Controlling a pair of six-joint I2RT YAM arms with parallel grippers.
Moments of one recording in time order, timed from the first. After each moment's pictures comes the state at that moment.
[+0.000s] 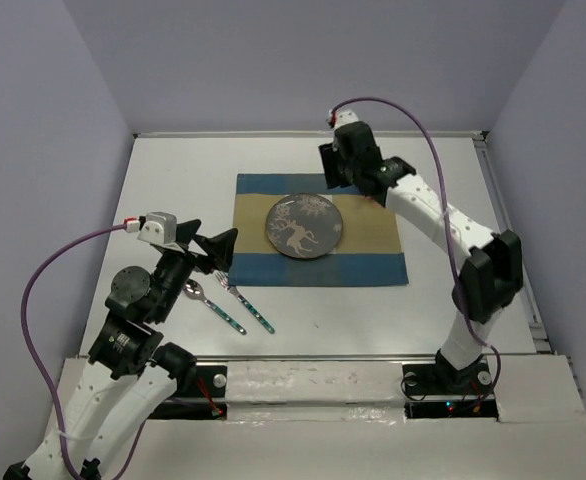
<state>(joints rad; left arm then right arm) -0.52 0.40 0.66 -0.16 -0.08 -0.26 0.51 1.85 1.73 -0.53 0.25 0.10</state>
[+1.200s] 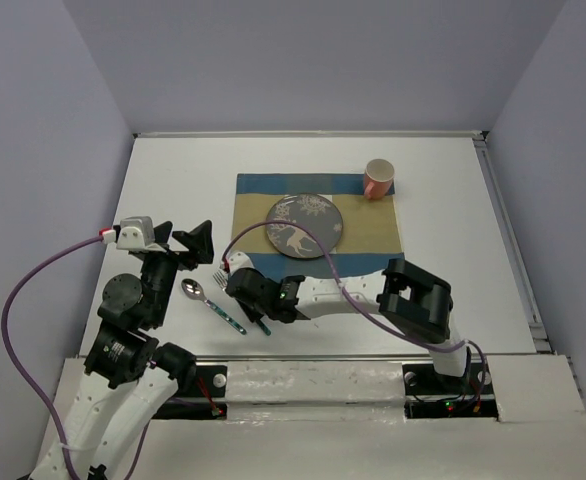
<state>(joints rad) -0.46 0.35 0.66 -0.20 -0.31 -0.26 1.26 2.03 1.38 -0.19 0.31 0.43</state>
